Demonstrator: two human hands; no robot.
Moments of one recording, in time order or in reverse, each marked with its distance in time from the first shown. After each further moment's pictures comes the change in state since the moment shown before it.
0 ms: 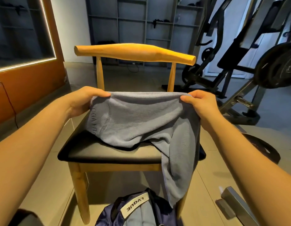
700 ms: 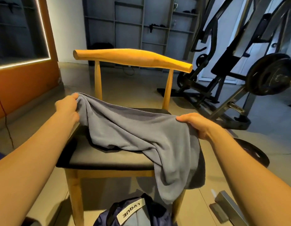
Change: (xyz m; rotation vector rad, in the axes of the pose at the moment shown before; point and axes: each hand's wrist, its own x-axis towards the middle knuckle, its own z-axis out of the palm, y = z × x) left_hand 0.045 -0.041 -0.034 -0.829 0.697 -0.189; right_hand 0.011 0.017 -0.009 -0.177 -0.385 0.431
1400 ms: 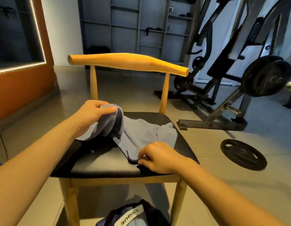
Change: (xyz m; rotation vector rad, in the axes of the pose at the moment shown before) left_hand -0.077 -0.020 0.029 0.747 -0.675 0.421; right_hand -0.035 0.026 0.107 -1.025 -0.217 -0.782
